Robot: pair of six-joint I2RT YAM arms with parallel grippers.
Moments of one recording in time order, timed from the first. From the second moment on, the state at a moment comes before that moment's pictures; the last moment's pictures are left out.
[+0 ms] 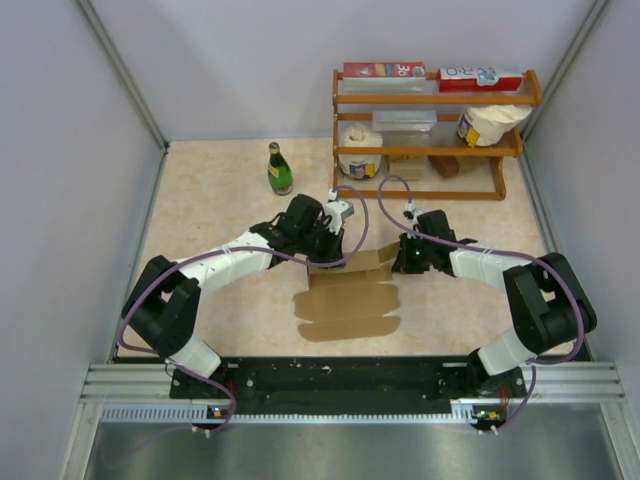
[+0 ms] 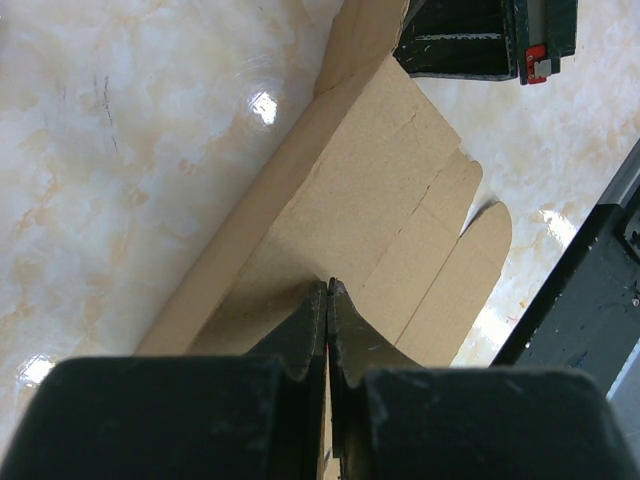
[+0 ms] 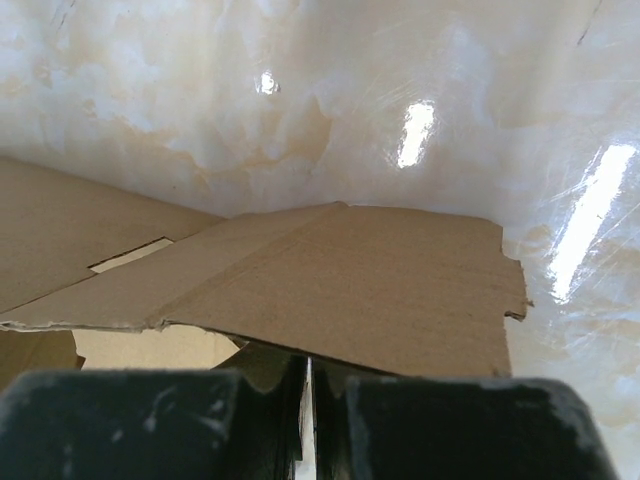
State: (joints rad) left arm -0.68 1.58 1.03 -0.23 0.41 -0.16; right arm 0.37 1.53 0.69 -0.09 -0.26 0.35
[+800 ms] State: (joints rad) left arm -0.68 1.58 1.03 -0.23 0.41 -0.16; right arm 0.37 1.52 0.69 -0.03 -0.41 0.41
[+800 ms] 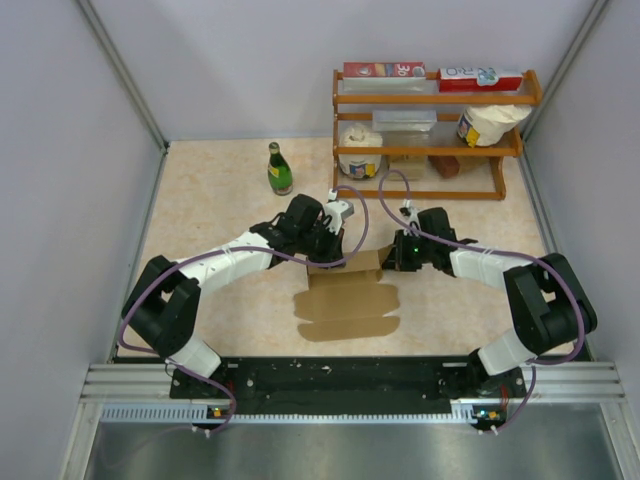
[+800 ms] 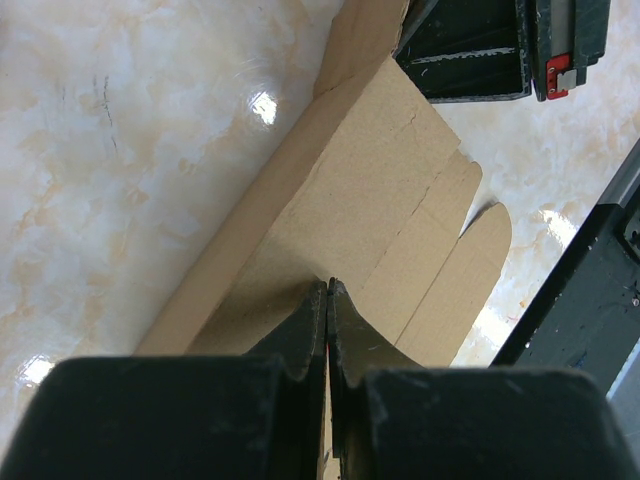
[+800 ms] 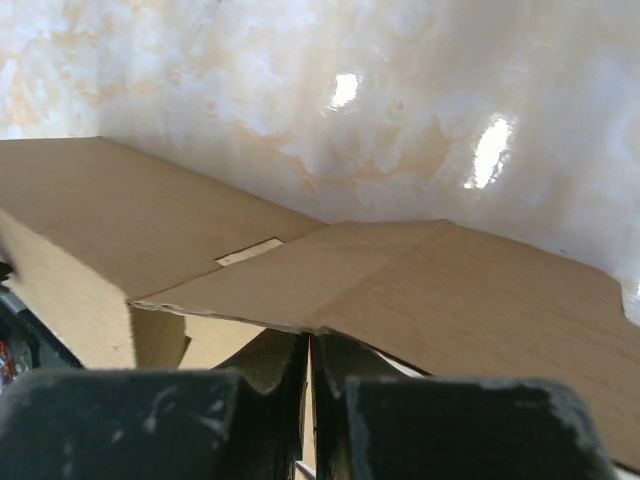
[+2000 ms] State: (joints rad) left arm -0.68 1.58 1.03 -0.23 0.41 -0.16; right arm 0.39 1.64 0.63 0.20 -0.53 0.51
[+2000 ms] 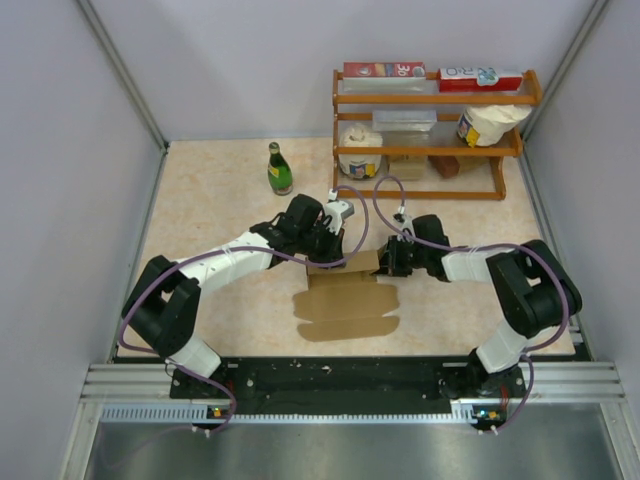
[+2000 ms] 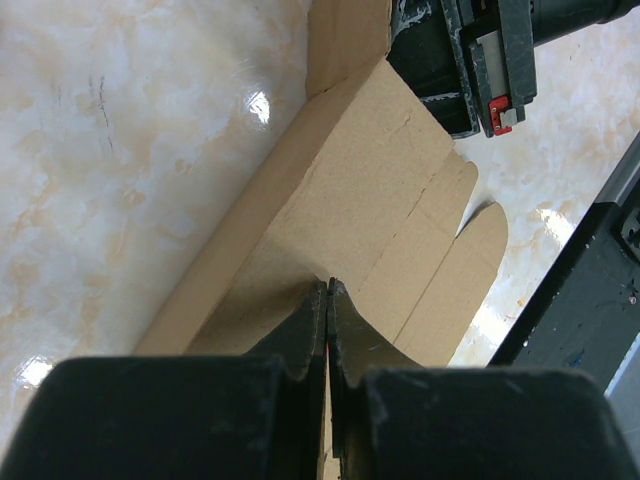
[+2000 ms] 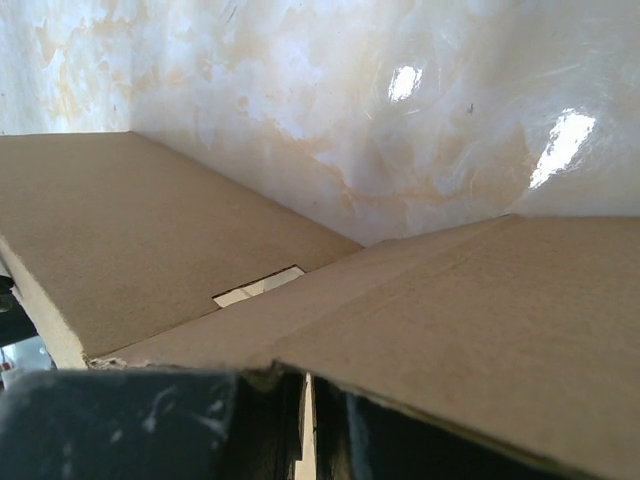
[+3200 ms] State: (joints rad) left arm -0.68 1.58 1.03 -0.23 0.41 -0.16; right arm 0.40 1.31 0.63 -0.16 -0.32 0.39
